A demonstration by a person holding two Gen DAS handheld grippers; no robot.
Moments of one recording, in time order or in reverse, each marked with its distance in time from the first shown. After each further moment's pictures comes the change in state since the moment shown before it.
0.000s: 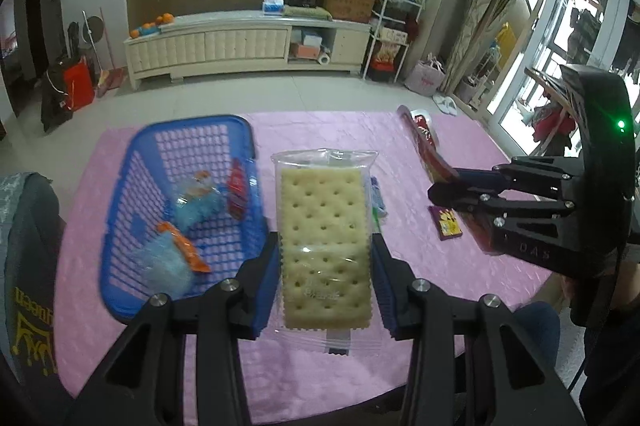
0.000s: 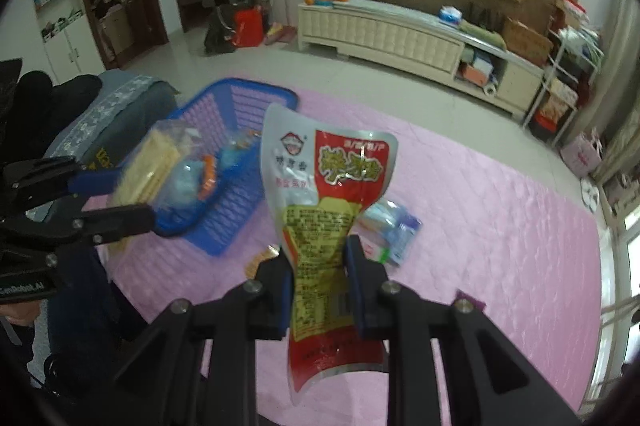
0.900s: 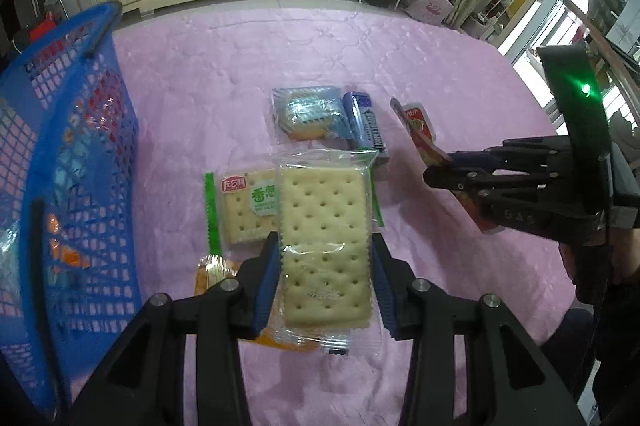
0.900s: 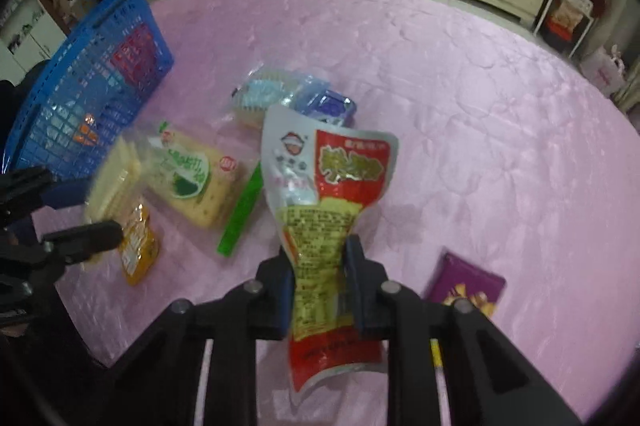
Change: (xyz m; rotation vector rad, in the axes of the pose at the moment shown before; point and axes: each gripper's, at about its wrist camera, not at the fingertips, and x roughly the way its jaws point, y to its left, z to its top) left arm 0.187 -0.059 -0.019 -0.008 0.269 -0.028; right arm 0.135 -0.127 -0.085 0.129 0.286 0.042
